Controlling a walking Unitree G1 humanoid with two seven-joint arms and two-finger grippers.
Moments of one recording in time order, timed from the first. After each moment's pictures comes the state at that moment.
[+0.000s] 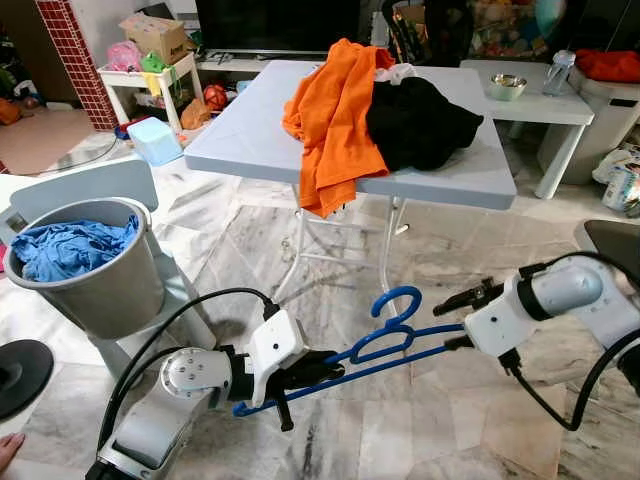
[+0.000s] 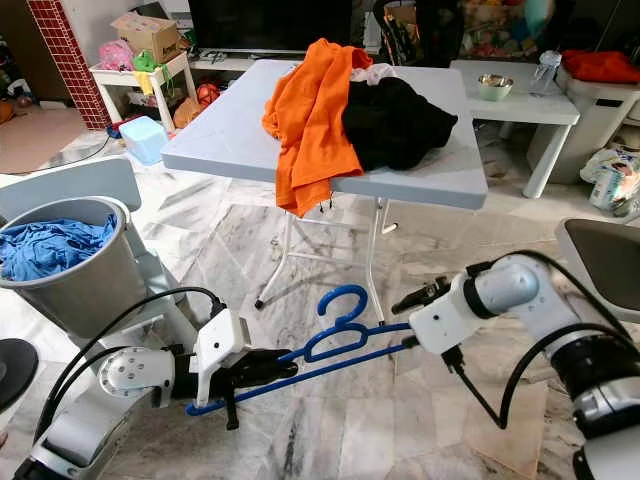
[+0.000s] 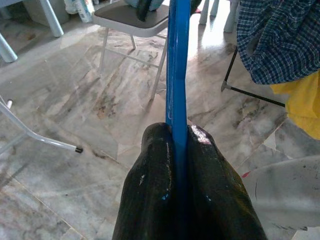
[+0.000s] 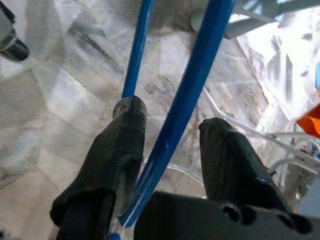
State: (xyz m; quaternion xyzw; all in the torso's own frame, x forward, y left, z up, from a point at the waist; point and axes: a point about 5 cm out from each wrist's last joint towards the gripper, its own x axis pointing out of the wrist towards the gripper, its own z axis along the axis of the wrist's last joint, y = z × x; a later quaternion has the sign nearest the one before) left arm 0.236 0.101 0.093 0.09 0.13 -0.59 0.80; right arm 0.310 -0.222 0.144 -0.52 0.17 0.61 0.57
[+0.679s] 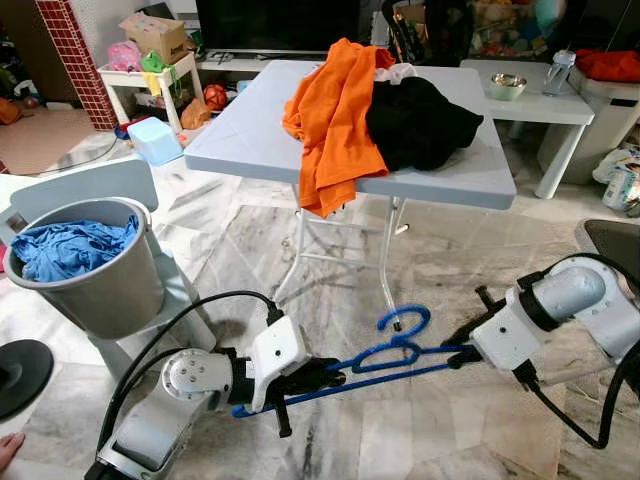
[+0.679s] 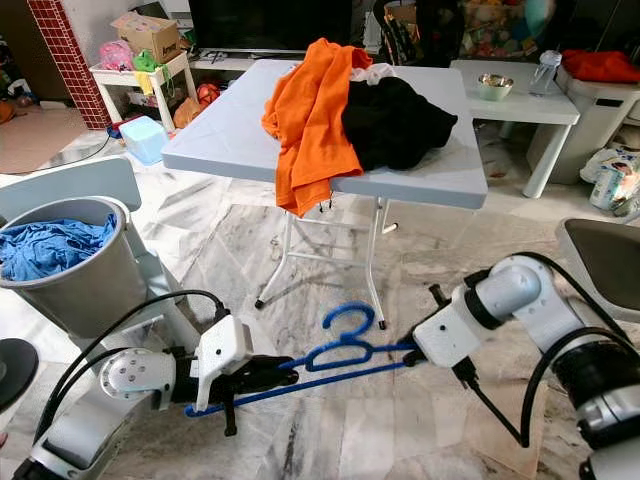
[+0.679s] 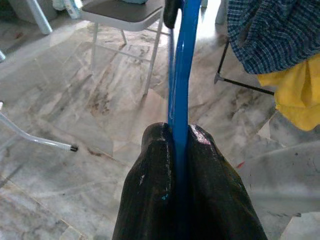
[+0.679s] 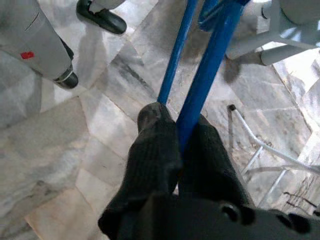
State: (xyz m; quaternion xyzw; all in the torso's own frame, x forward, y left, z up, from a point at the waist) left arm 0.233 0.100 0.091 0.11 0.13 -0.60 0.78; right arm 0.296 -0.222 0.142 -0.47 0.21 0.67 0.54
